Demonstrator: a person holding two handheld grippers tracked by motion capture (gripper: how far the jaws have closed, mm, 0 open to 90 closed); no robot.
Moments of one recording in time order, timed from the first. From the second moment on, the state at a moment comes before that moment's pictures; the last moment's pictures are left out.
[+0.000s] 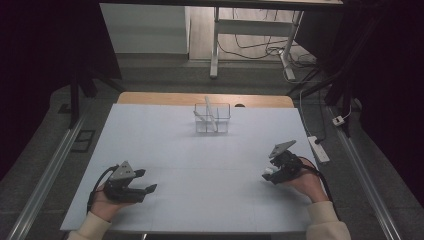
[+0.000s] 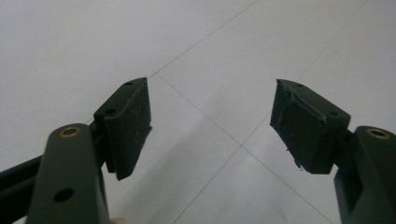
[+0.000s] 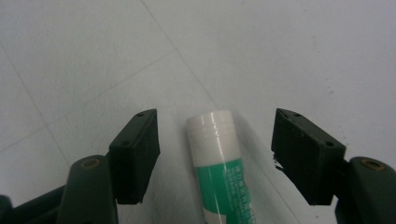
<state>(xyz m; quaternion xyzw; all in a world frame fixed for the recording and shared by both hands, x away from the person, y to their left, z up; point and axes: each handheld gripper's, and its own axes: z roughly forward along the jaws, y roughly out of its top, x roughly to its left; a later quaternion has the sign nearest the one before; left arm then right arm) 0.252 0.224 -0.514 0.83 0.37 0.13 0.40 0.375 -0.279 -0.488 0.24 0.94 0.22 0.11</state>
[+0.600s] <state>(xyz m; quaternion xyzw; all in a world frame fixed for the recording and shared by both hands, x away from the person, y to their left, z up) 0.252 0.223 -0.515 0.83 0.37 0.13 0.39 0.378 -0.284 -0.496 0.23 0.95 0.21 0.09</state>
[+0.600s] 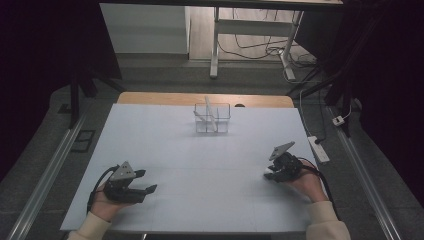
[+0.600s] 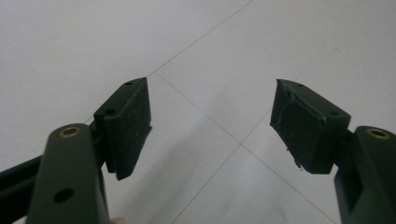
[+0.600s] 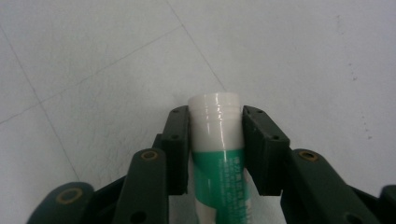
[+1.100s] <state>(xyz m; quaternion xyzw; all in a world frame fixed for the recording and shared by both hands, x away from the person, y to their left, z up) 0.252 0.224 -0.515 0.83 0.37 0.13 0.39 0.376 -0.285 -0.487 0.24 0.94 0.23 0.10</state>
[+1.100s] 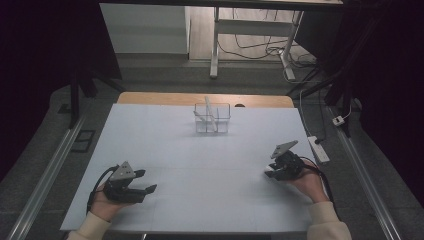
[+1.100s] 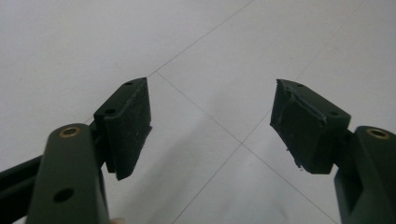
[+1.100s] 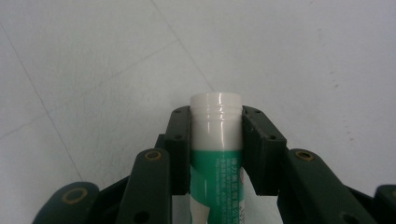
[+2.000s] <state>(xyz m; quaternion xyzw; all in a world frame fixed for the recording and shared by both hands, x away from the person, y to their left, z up) 0.252 0.224 -0.514 0.83 0.37 0.13 0.39 0.370 -0.291 -0.455 0.27 0.89 0.36 0.12</state>
